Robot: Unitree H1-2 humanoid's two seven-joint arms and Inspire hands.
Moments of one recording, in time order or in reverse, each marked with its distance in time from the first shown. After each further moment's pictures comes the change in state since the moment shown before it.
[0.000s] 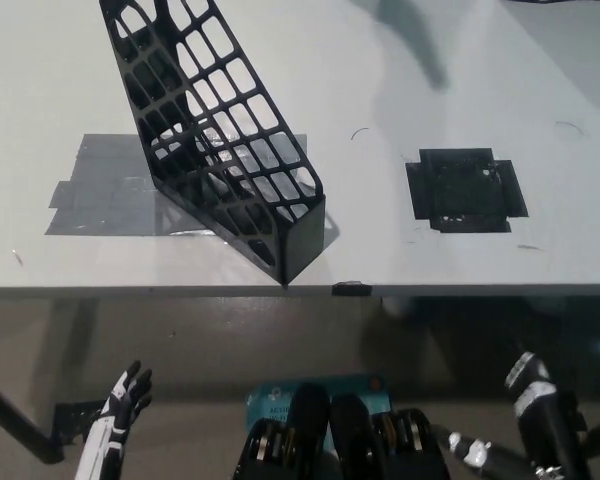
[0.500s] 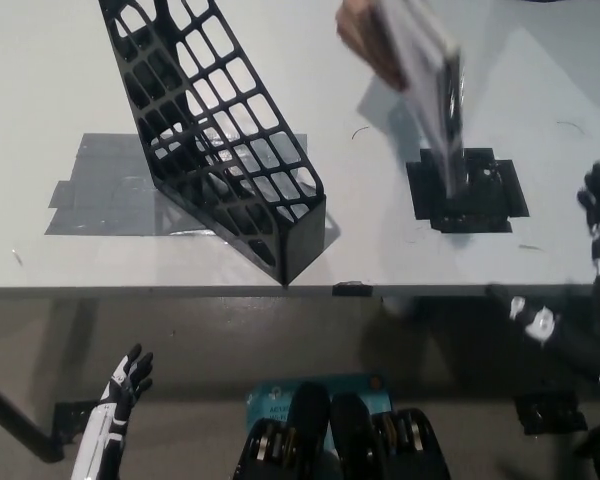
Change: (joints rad) left_arm -0.011 0.001 0.001 -0.027 0.019 -0.017 0.001; right_arm -0.287 0.010 -0.126 -0.184 0.017 0.105 -0.057
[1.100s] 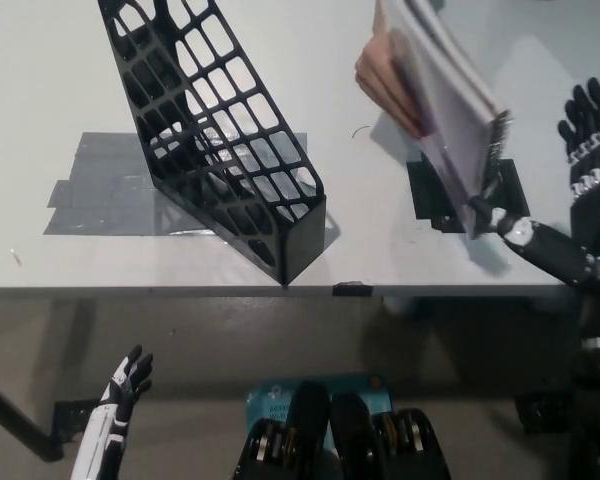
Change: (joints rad) left_arm -0.002 0.005 0.000 0.005 0.013 -0.001 0.000; right_arm -0.205 0.019 -0.010 0.160 -0.015 0.121 -0.036
